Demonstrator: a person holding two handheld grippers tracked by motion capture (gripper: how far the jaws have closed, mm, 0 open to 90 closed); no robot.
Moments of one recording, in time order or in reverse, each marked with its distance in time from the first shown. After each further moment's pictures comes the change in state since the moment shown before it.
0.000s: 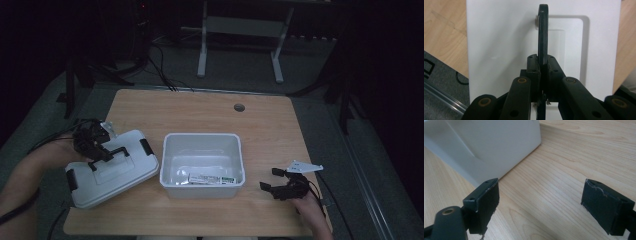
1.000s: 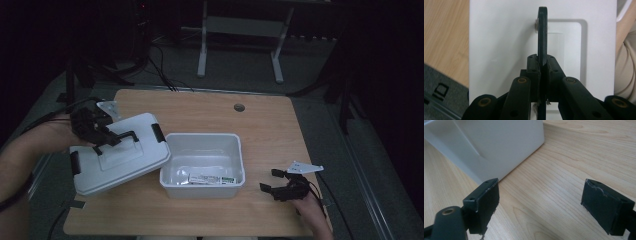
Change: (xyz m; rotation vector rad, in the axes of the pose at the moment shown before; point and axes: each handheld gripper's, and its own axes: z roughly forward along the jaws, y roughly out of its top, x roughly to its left) left arm -0.023 0.044 -0.072 -0.112 0.011 0.118; right arm 0.002 -0.001 -0.002 0.004 0.018 0.001
